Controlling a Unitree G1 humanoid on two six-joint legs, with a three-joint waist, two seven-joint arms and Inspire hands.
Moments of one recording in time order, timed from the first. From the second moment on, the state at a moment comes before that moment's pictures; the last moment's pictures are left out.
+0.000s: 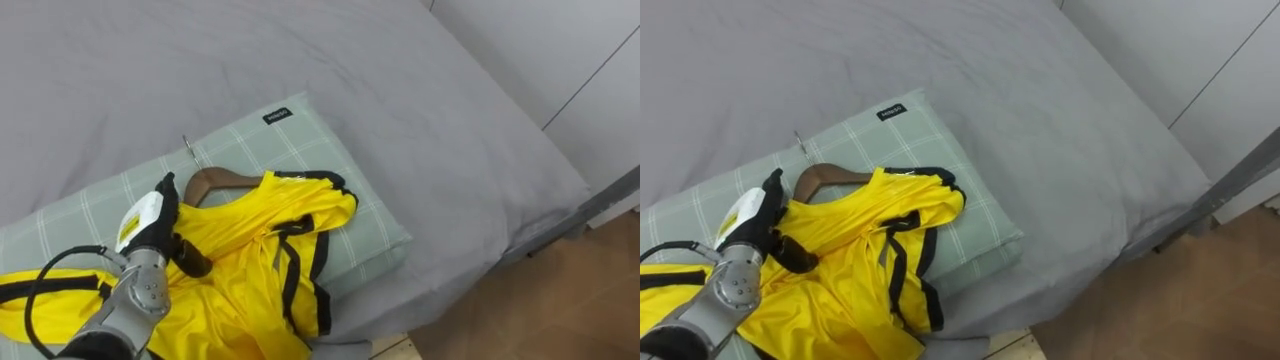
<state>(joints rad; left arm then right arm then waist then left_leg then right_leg) -0.71 0.34 -0.24 1.25 0.32 -0.11 0.34 -0.17 -0.29 0.29 1.36 0.21 -0.02 0.13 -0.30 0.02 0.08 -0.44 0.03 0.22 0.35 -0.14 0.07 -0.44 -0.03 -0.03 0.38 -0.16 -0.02</state>
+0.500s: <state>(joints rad) -0.71 0.35 -0.24 1.26 0.32 -0.11 0.29 -0.17 -0.29 0.29 1.36 0.19 -0.02 0.15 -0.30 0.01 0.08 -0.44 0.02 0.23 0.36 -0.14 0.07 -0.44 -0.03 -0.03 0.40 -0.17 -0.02</state>
